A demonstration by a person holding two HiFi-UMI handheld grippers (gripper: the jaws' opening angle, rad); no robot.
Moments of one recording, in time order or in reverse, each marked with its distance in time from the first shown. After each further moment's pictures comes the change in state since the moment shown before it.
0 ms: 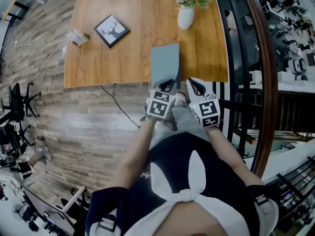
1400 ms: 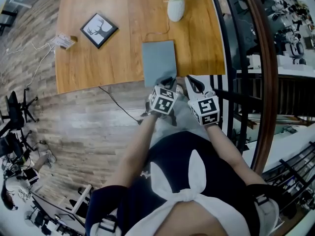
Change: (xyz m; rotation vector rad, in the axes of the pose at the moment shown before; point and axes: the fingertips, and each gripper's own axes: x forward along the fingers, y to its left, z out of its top) left arm 0.059 -0.008 -0.039 0.093 0.156 -0.027; right arm 0.006 -0.022 -0.029 0.067 0.063 -0.035
